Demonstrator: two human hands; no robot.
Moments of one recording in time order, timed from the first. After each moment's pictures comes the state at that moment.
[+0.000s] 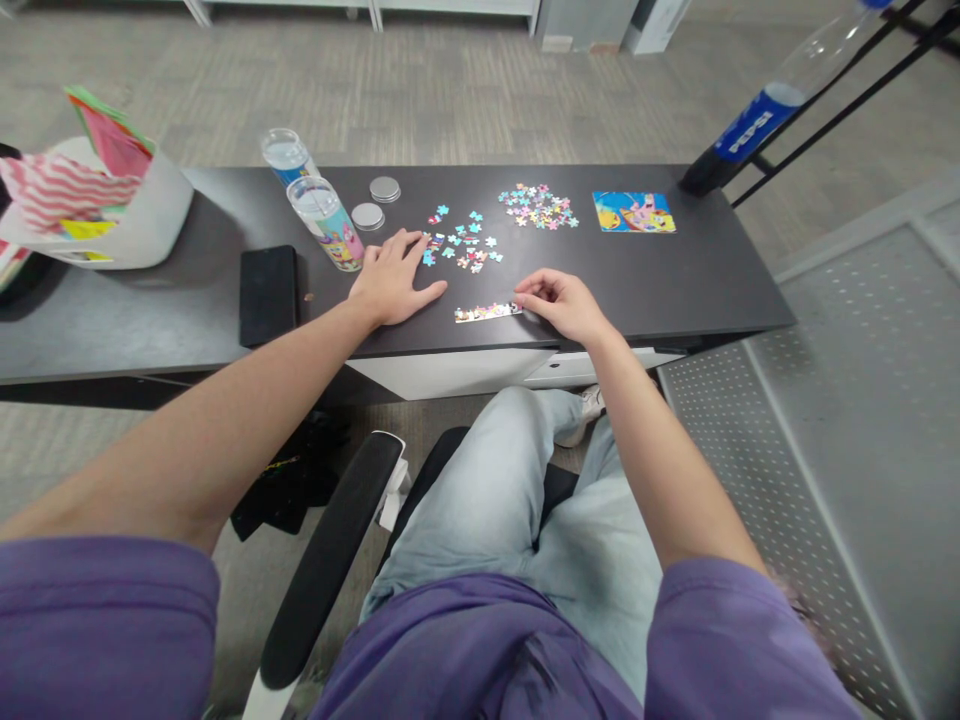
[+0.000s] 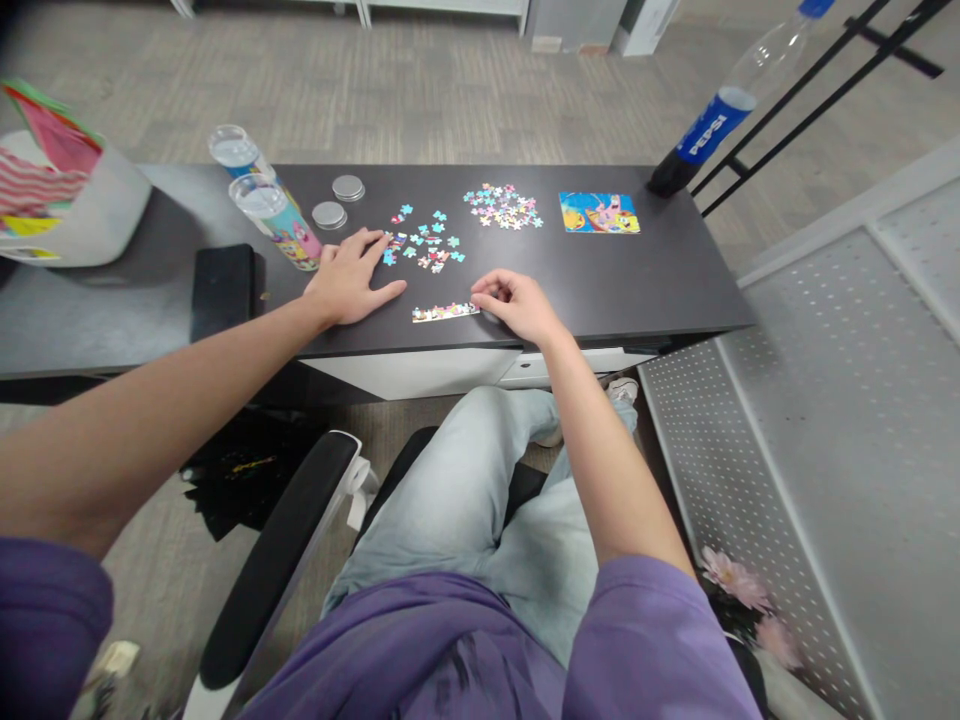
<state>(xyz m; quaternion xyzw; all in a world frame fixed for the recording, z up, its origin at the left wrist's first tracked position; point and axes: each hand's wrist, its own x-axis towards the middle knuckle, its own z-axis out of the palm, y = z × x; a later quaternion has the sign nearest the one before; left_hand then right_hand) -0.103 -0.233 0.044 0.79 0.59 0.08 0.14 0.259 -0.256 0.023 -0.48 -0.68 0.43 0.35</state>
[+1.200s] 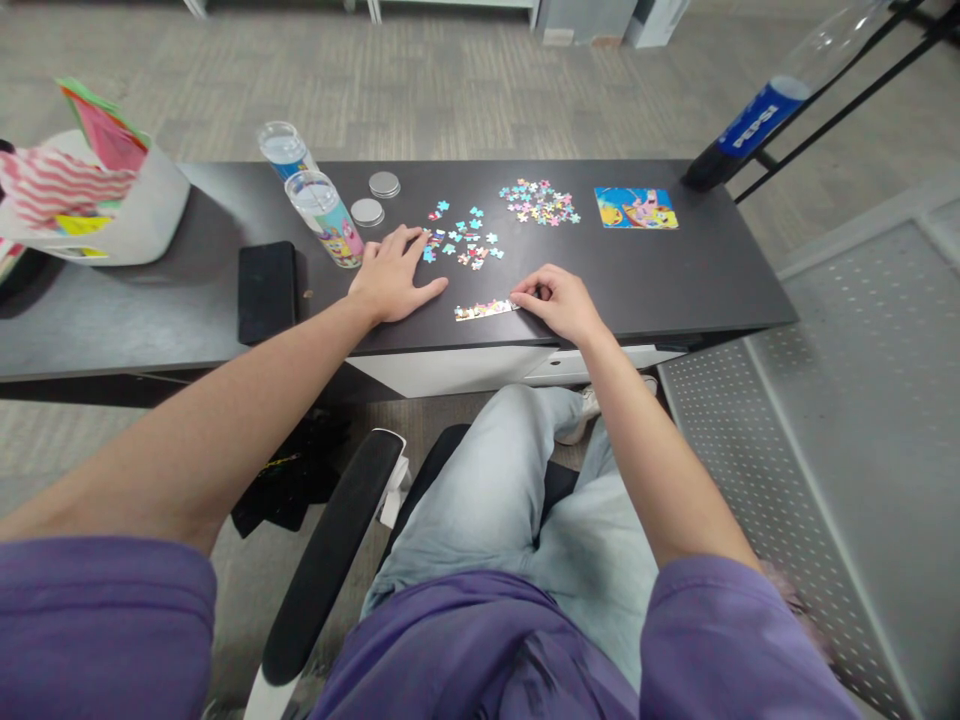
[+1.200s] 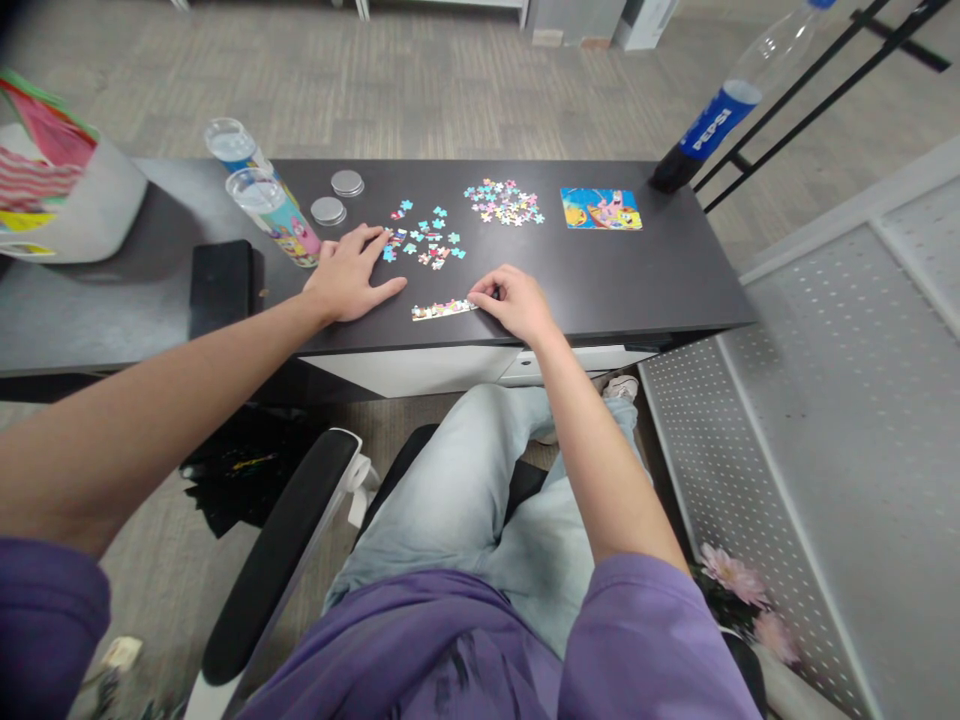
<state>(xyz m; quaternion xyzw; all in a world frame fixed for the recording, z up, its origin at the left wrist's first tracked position) -0.103 -0.232 0.044 0.79 0.58 0.08 0.15 0.252 -0.258 0.021 -0.53 -0.73 0.30 0.32</state>
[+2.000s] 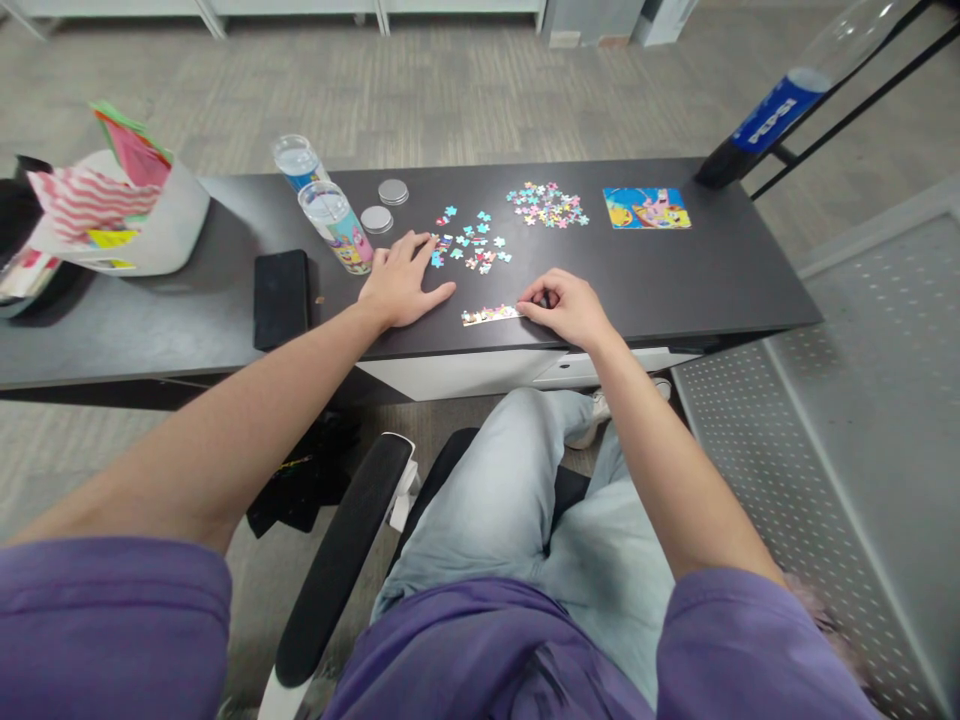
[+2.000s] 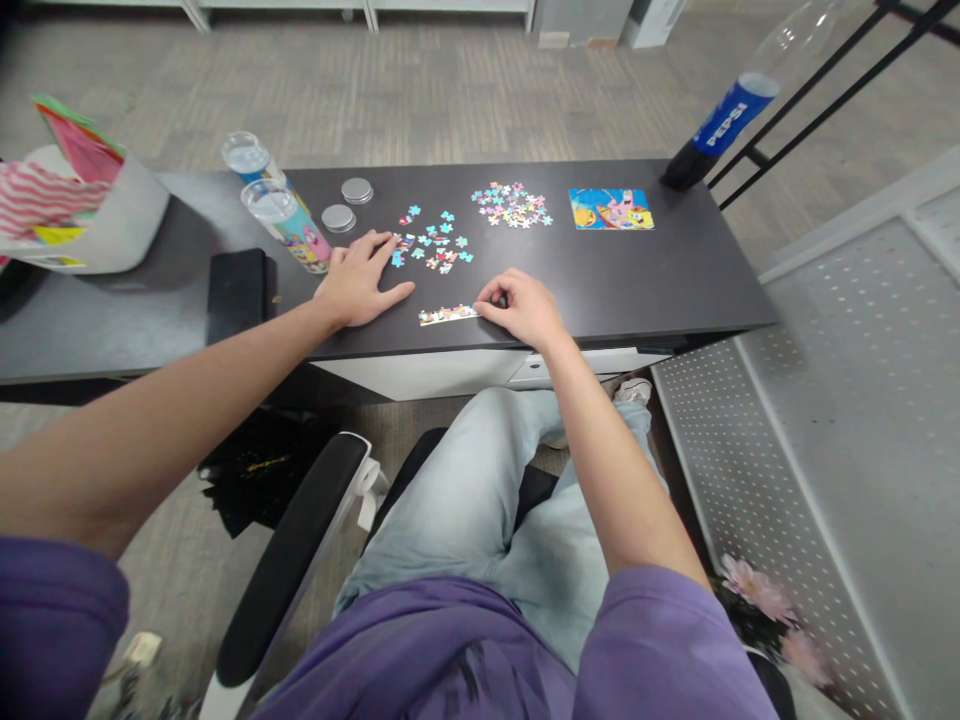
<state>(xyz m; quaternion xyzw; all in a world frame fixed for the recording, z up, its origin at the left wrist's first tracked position) -0.104 -0.232 0.043 0.79 0.59 0.08 0.14 0.253 -0.260 0.022 -0.51 -0.74 0.30 0.32</state>
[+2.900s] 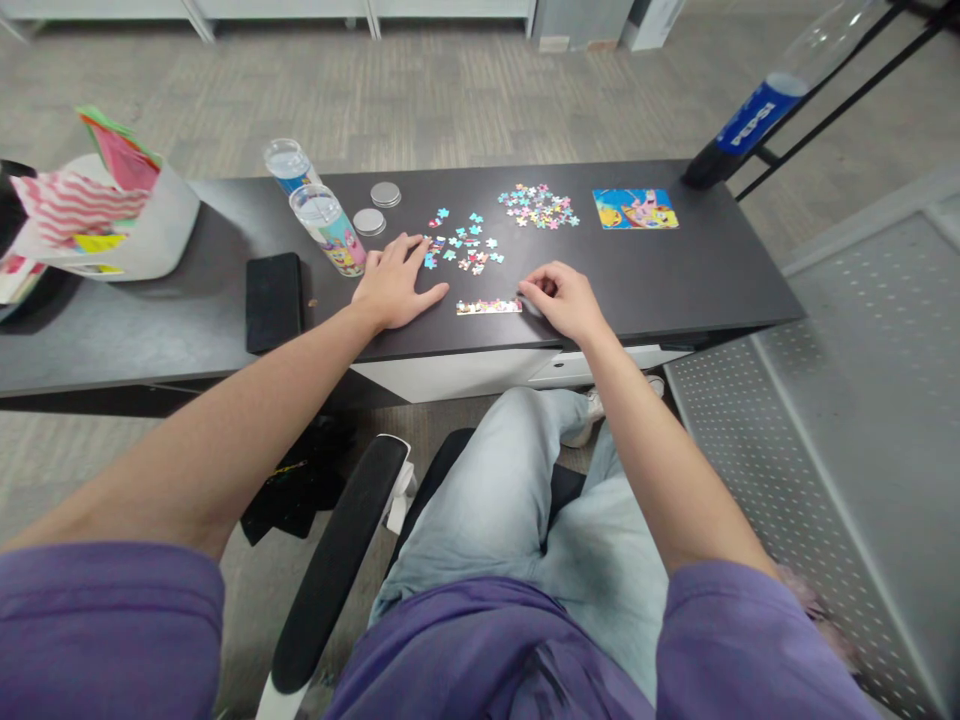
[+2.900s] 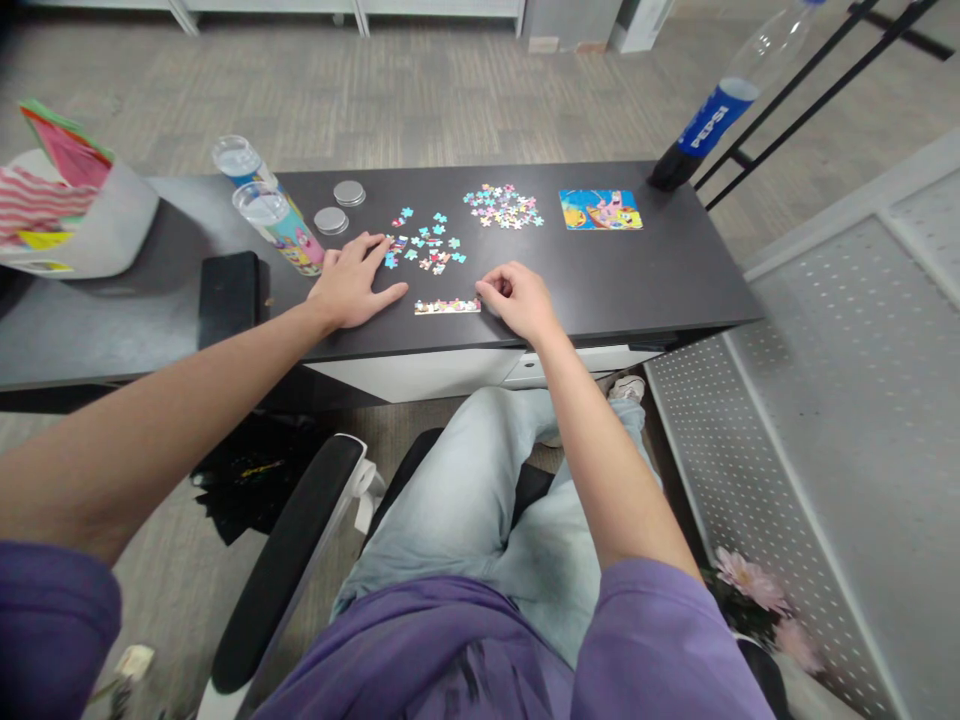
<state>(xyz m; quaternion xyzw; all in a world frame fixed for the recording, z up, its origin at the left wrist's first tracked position) -0.100 -0.234 0.046 0.79 0.59 0.06 0.13 0.251 -0.252 0.021 -0.56 -0.71 0.26 0.34</state>
